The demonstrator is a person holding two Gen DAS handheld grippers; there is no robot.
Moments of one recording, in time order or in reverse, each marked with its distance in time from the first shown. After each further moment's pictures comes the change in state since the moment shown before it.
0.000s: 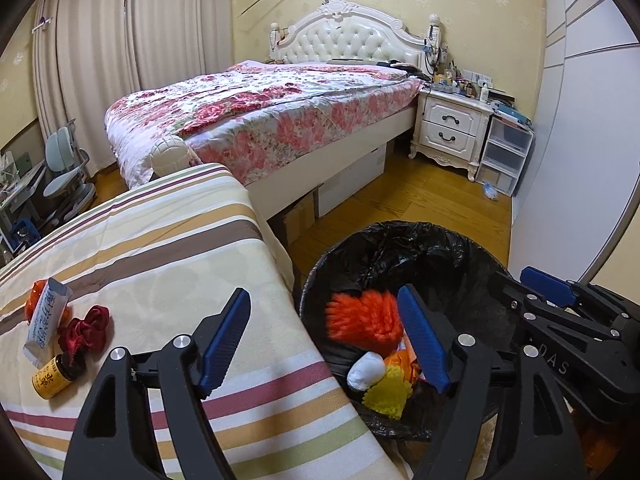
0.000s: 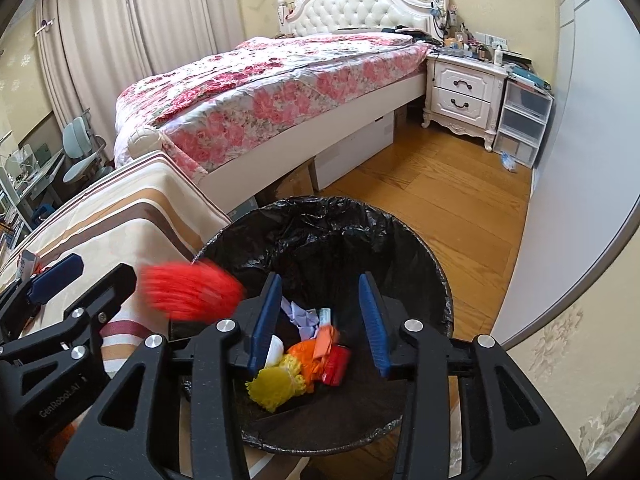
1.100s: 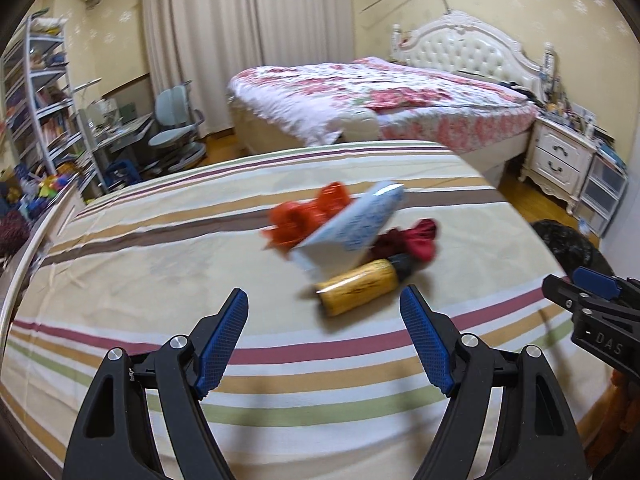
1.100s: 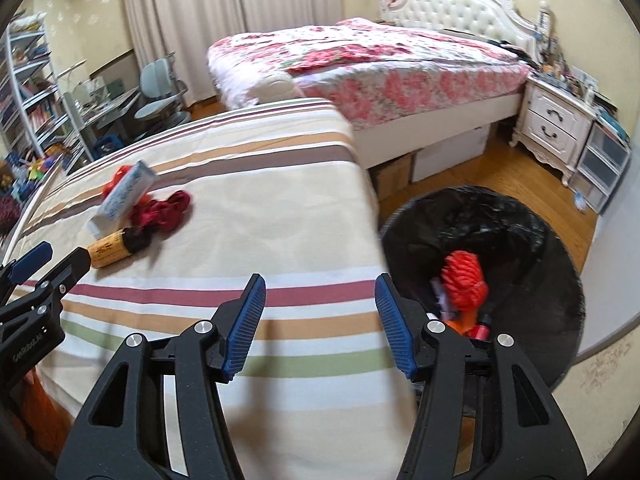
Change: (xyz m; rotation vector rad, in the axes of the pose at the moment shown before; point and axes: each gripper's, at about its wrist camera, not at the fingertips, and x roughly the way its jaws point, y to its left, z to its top) left arm -0.088 0.182 -0.073 -0.220 0.012 0.349; right arm -0.016 0.172 -0.037 -0.268 0.074 0.229
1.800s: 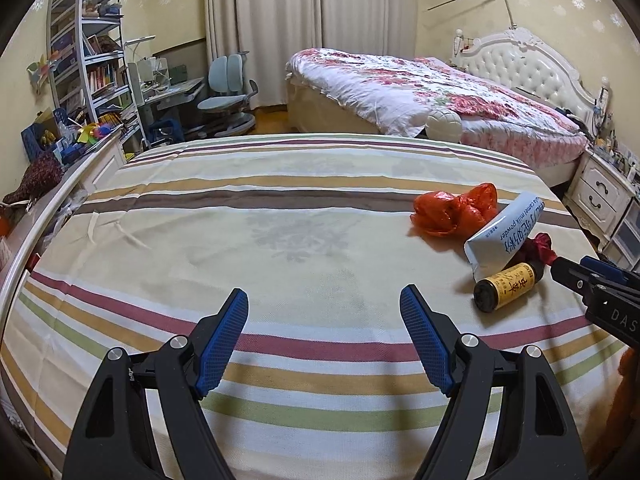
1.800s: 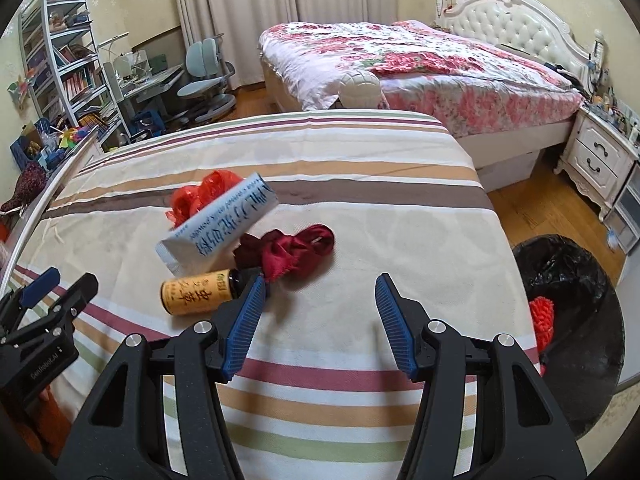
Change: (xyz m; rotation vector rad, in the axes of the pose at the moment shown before) left arm 0.007 0.090 -0.013 -0.158 0.044 0.087; right arm 0.023 0.096 0.031 -0.096 0.017 0.096
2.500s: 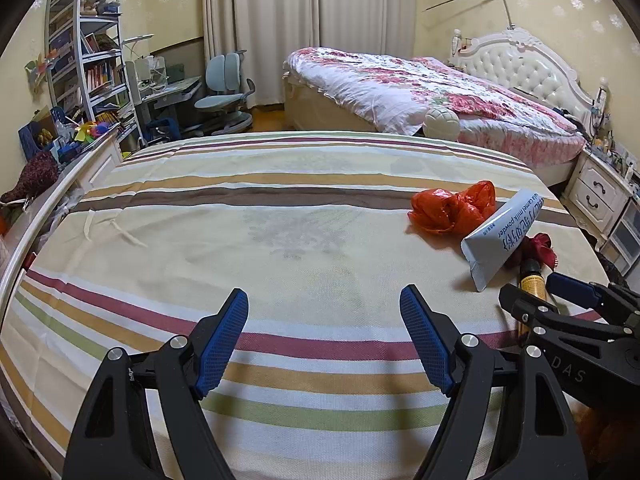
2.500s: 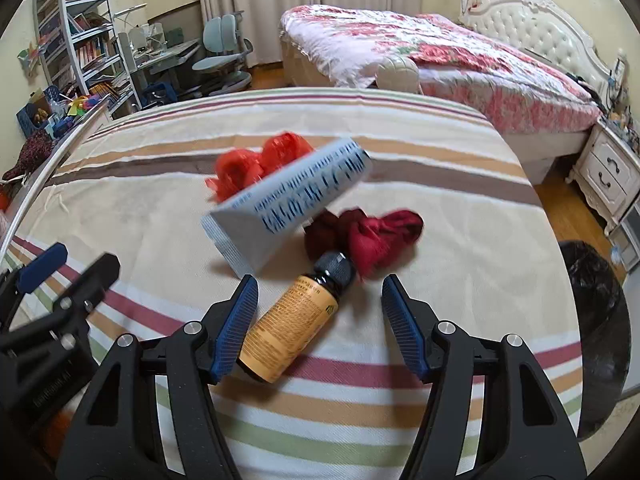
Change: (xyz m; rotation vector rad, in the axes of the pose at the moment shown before) left arm 0.003 0.000 -0.001 -0.001 0.001 -0.013; right arm 0.018 0.038 -0.015 -0.061 0.064 0.006
